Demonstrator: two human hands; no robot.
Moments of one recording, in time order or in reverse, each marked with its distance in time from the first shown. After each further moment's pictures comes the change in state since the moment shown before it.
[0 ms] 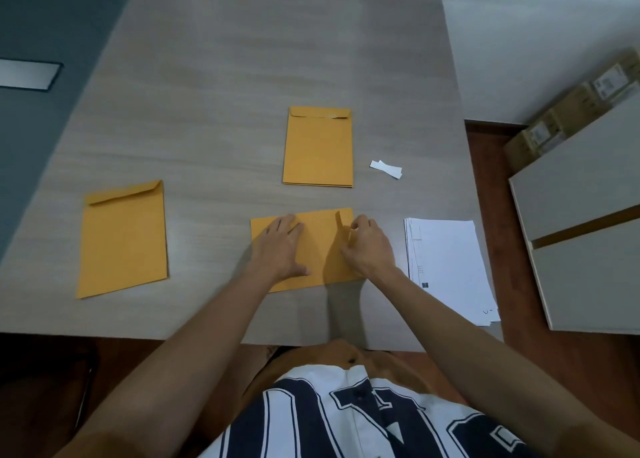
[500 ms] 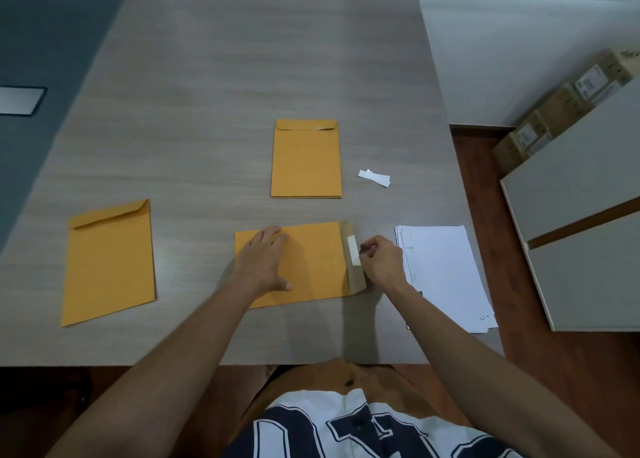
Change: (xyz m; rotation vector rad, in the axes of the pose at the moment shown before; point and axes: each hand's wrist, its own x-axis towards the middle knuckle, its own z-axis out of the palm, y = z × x) left_hand -0.002 -0.010 -0.012 -0.036 -0.004 0.034; right_hand 0.005 0.044 -0.003 0.357 0.073 0.270
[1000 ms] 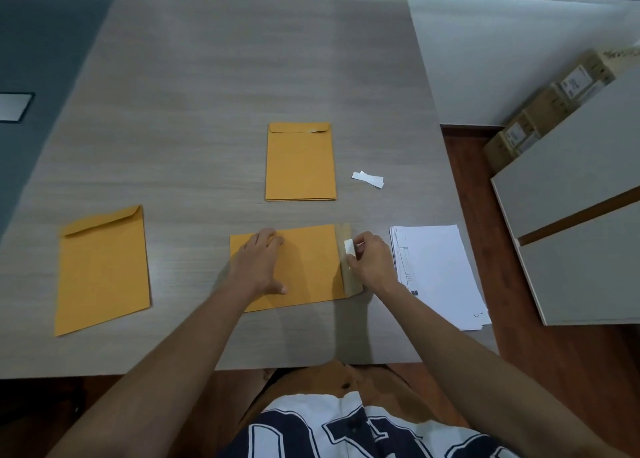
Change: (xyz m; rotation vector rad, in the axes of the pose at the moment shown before) left_hand -0.002 0.000 -0.005 -0.003 -0.013 0.001; right_hand -0.004 -0.007 0.003 -0.120 -0.025 -0.121
